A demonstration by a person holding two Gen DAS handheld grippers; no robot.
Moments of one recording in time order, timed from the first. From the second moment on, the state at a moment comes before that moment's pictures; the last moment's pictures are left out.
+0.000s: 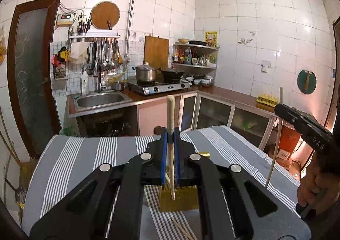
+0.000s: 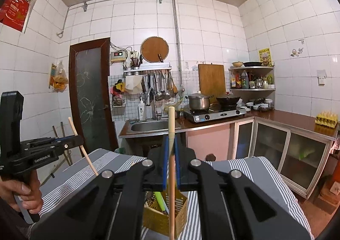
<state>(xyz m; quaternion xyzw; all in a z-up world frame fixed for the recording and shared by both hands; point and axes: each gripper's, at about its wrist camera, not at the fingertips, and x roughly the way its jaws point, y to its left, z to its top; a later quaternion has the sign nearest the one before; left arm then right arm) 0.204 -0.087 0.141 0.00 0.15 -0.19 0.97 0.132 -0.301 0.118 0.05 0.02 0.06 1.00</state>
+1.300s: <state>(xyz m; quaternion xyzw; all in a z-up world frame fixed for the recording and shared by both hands) 0.300 -0.101 0.094 -0.01 0.21 -0.19 0.96 0.270 -0.282 0.080 0.05 0.07 0.07 0.99</state>
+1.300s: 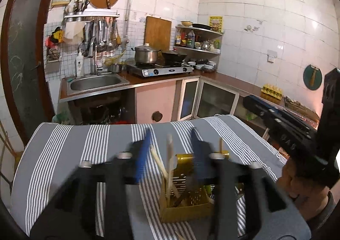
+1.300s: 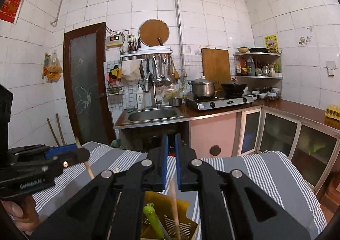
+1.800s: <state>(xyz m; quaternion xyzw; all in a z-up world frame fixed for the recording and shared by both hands) 0.262 -0.078 0.088 -0.02 0.21 -0.16 0.96 0.207 -0.320 0.075 0.06 0.08 0.03 0.99</state>
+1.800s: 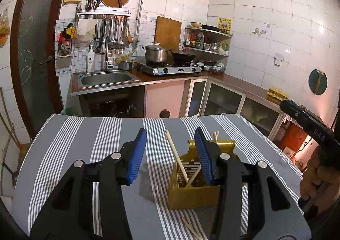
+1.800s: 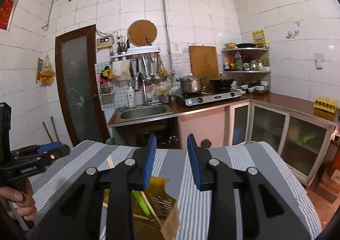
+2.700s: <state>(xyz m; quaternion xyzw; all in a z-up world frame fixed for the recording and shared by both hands) 0.129 -0.074 -0.095 -0.04 0.38 -0.12 0.92 0.065 -0.360 -0.130 0.08 0.34 -0.05 0.94</state>
